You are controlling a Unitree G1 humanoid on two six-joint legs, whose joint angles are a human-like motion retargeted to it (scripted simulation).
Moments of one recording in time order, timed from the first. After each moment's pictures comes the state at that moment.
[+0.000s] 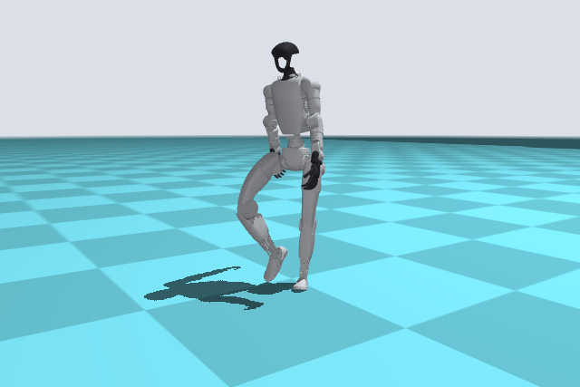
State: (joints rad) left arm -0.23 0.21 0.41 1.32 0.03 -0.03 -0.19; right arm 0.14 -0.30 -0.27 1.70 -0.30 -0.07 -0.02; waist -0.33 -0.01 0.24; left_leg 0.03 -0.06 0.21 0.02 -0.31 0.12; right_leg -0.74 -0.25 -0.34 1.37 0.22 -0.19
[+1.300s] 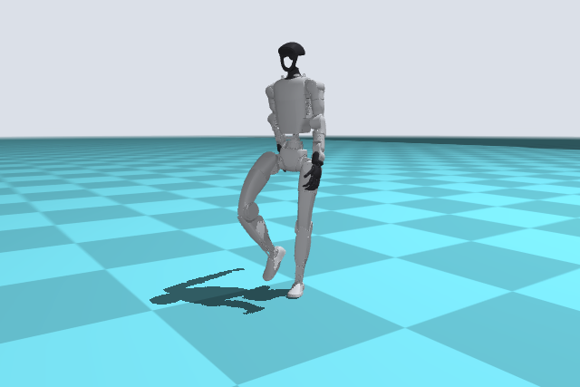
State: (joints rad) left arm -0.11 0.16 0.25 1.29 0.09 -0.09 -0.07; right arm 0.42 -0.30 -0.38 1.70 -0.34 -0.08 -0.08; waist -0.29 0.06 0.12; left_leg -0.04 0.00 0.16 0.07 -0.14 0.10; right_leg -0.68 -0.15 -0.32 1.35 0.16 -0.06
